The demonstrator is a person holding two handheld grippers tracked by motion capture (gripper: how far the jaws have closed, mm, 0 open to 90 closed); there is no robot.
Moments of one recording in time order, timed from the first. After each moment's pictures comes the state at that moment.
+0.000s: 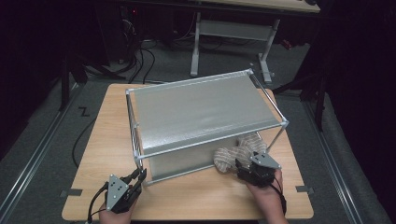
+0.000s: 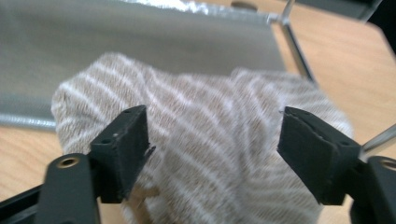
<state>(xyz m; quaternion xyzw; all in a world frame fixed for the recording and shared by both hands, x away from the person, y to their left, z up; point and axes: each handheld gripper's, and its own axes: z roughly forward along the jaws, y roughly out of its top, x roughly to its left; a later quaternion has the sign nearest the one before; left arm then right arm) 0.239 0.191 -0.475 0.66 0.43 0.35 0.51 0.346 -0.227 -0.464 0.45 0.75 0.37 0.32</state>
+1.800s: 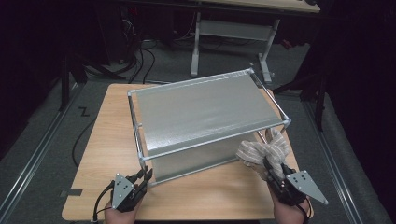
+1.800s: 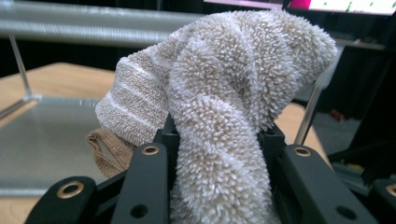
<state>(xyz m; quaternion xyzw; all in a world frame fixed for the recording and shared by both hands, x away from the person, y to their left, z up) 0.244 0.180 -0.476 0.66 0.42 0.34 0.52 0.272 -0.271 -0.407 0.43 0.63 0.50 0.40</state>
